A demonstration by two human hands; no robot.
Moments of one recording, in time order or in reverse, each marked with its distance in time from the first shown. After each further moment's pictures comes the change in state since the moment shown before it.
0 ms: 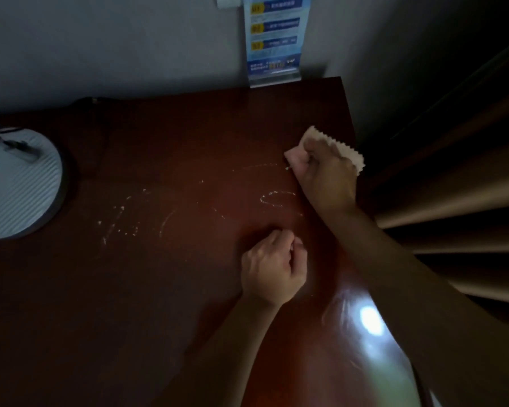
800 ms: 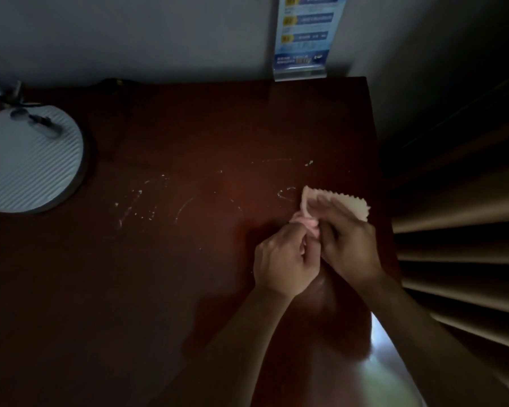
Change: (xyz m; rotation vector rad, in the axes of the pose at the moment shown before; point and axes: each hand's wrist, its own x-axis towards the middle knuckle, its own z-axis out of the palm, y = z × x) left_hand 0.000 -0.001 0.001 -0.118 -0.001 -0.112; right_hand -0.098 0.028 -0.008 0.182 -0.069 -0.256
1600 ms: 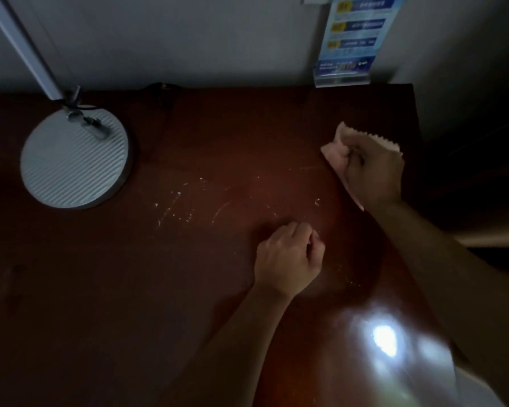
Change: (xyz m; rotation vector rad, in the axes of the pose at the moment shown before) left_hand 0.013 -0.039 -0.033 0.239 0.015 0.084; right_hand 0.127 -0.009 0.025 -0.054 0.081 0.172
